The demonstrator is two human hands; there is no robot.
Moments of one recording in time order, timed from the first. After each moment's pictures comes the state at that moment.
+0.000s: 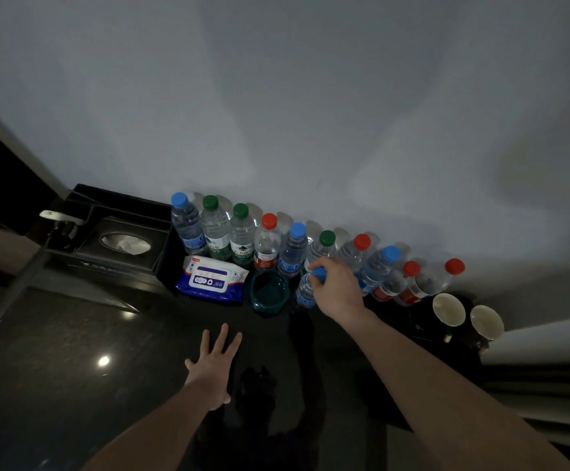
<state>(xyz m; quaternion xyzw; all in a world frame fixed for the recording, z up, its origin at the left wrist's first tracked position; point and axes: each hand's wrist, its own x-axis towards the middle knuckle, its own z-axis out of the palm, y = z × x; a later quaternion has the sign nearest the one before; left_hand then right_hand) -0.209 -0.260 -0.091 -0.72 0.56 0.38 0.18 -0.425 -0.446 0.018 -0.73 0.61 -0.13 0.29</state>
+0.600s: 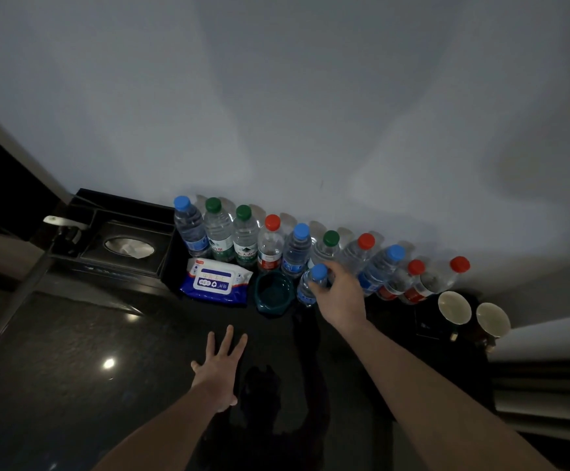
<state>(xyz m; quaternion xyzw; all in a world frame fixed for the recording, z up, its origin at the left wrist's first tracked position) -0.209 -0.262 -0.092 -0.71 0.55 0.38 0.19 -0.423 -0.429 0.005 -0.65 0.65 -0.19 0.34</state>
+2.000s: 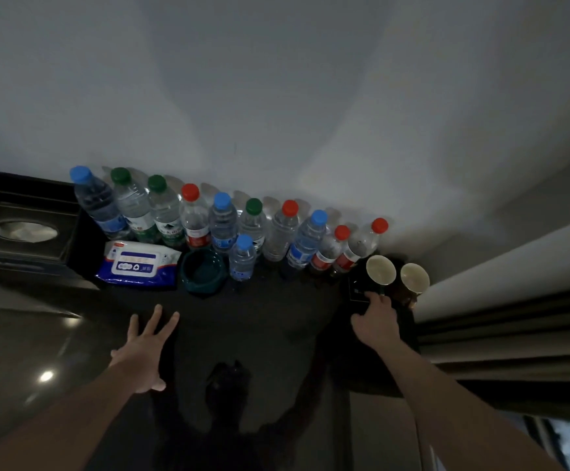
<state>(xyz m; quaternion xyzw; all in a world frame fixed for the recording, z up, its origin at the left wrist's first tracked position) -0.210 -0.267 -0.096 -0.72 0.57 0.34 0.20 -0.656 -0.390 -0.049 -0.54 0.79 0.02 0.28</state>
